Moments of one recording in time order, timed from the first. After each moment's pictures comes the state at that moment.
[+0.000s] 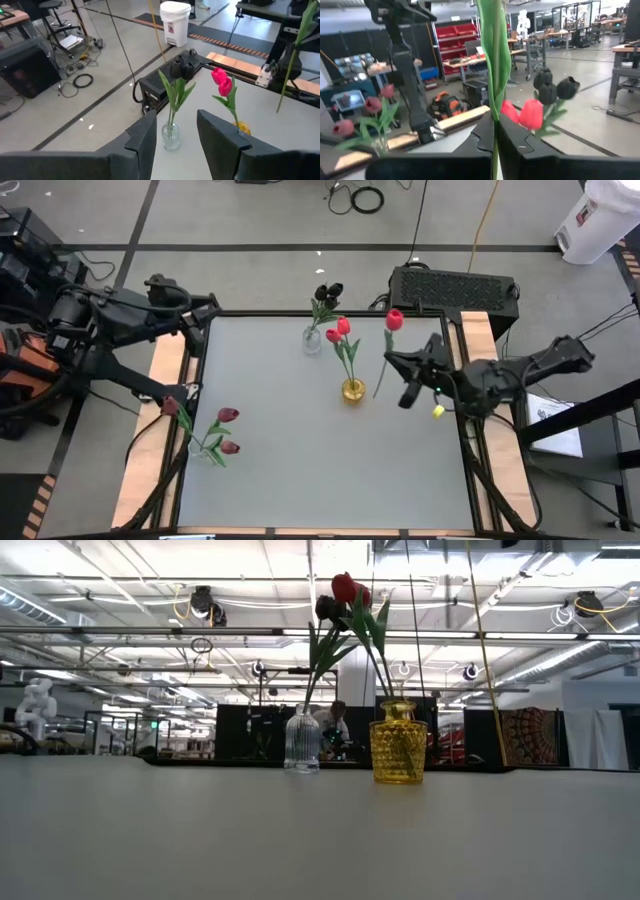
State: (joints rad) left arm -0.11 1.16 1.98 -1.34 -0.69 -0.33; right arm 0.35 0.90 0.85 0.07 0.84 0.19
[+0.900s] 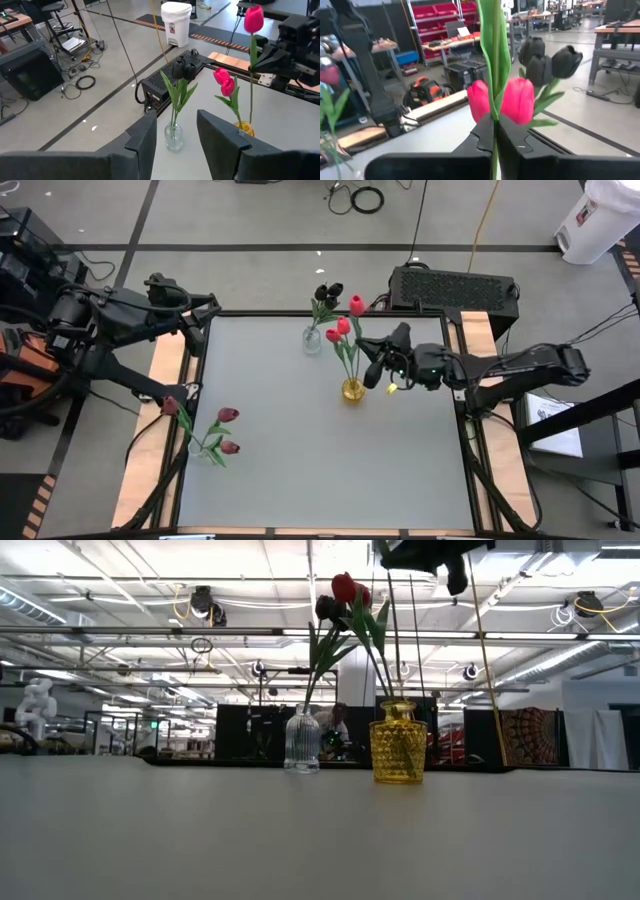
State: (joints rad) left arm -0.11 1.16 1.98 -1.34 -0.70 -0.31; right arm 0.03 1.14 0.85 0.20 0.60 0.25
